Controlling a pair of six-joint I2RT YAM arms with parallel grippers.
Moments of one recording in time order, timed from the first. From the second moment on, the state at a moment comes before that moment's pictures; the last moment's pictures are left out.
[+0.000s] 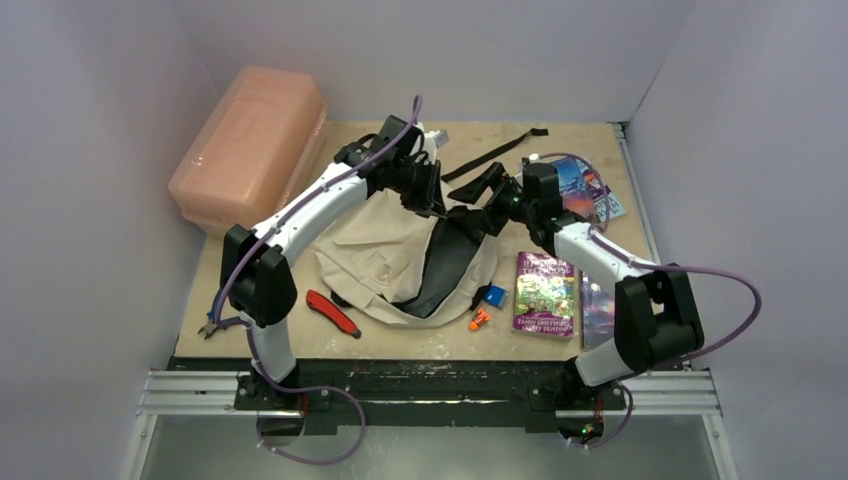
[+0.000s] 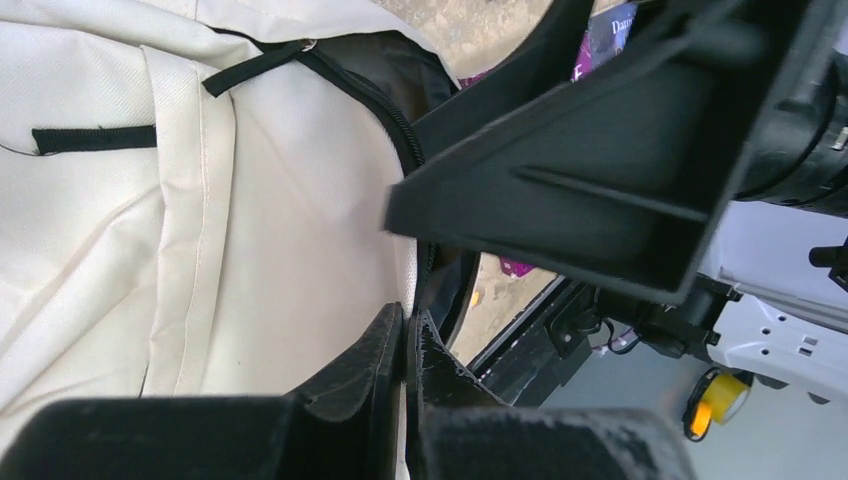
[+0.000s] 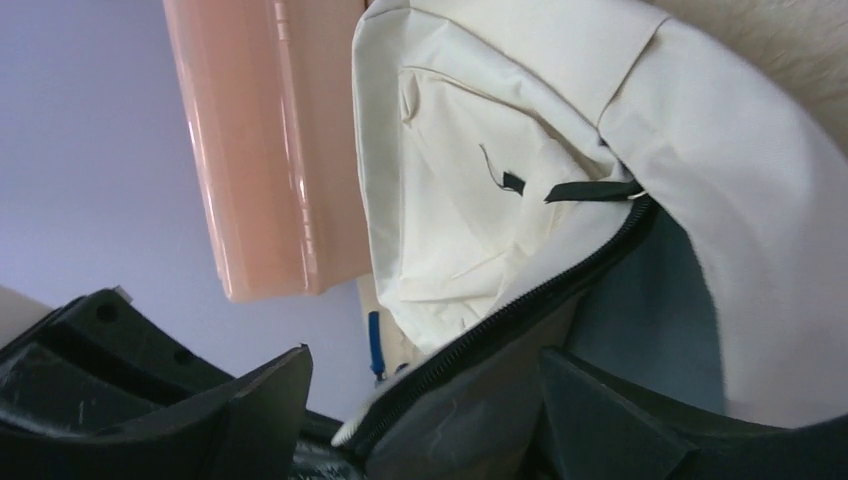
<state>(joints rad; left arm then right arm) -0.59 1.85 1.74 -0.76 0.46 -0.43 0.30 1.47 0.91 0.09 -0.44 1.11</state>
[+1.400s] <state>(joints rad) -0.68 1.75 1.68 -0.88 -0.43 -0.11 0.31 1.77 1.20 0.32 -0.44 1.30</state>
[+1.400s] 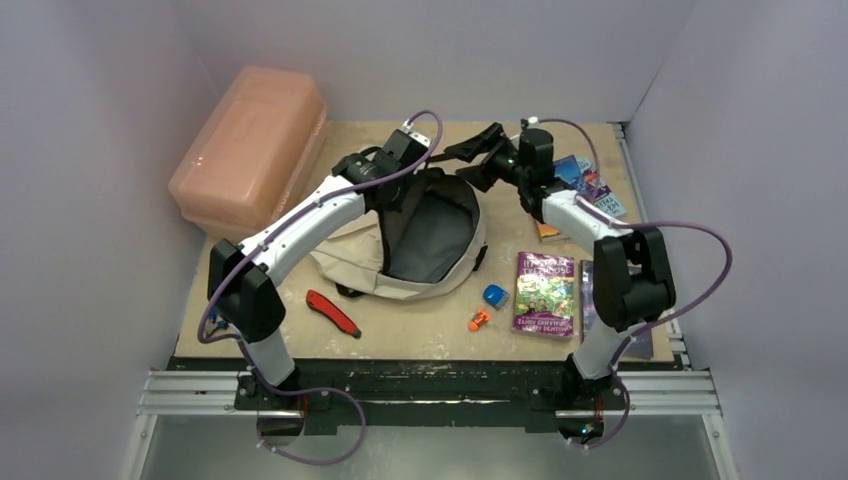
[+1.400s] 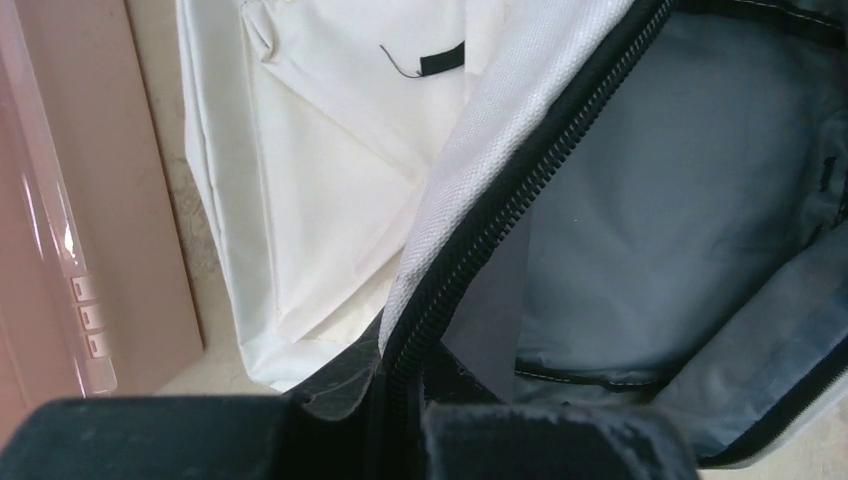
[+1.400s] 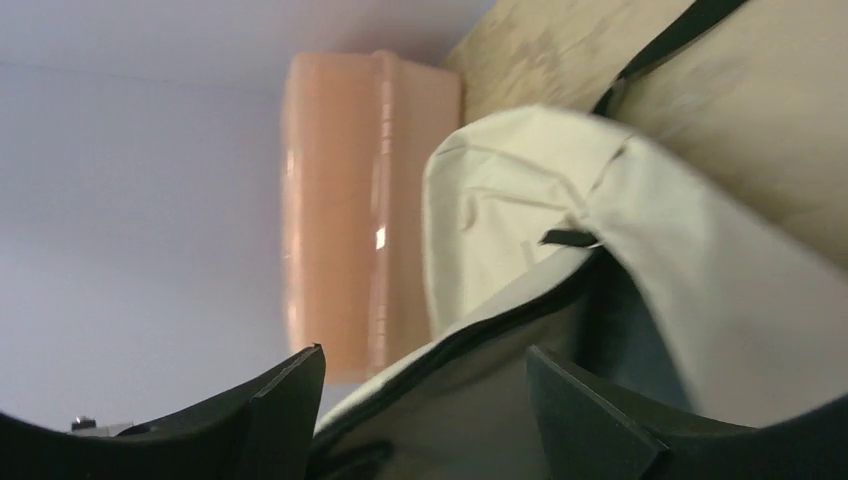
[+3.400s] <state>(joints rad) -0.67 1.77 1.70 -0.90 -0.10 -0.14 -0.45 1.92 0.50 1.05 -0.64 1.07</state>
